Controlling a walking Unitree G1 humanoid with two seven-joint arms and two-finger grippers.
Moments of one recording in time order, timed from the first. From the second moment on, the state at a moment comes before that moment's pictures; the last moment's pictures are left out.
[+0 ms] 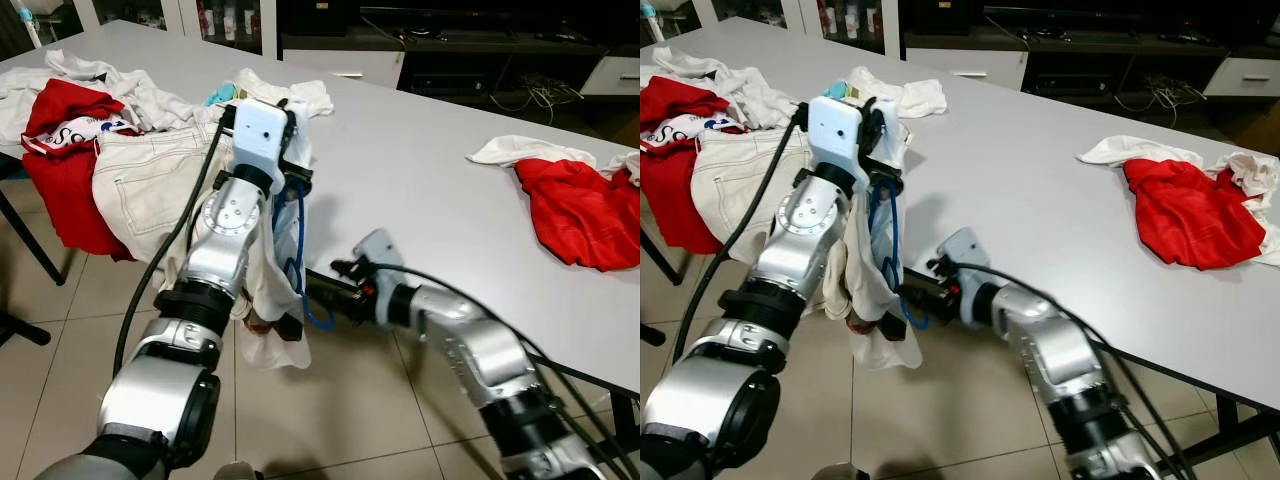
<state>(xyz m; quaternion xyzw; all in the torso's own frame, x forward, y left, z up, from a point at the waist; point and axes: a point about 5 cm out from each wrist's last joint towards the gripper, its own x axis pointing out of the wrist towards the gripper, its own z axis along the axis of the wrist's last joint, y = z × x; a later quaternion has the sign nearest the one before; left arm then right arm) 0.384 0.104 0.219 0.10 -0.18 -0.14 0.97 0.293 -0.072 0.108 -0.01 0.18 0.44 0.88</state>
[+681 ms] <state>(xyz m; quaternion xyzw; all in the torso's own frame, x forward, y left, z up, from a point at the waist) 0.381 0.096 0.229 0.09 -0.21 -0.15 0.96 0.297 -0.068 0.092 -0.07 0.21 0.45 0.86</state>
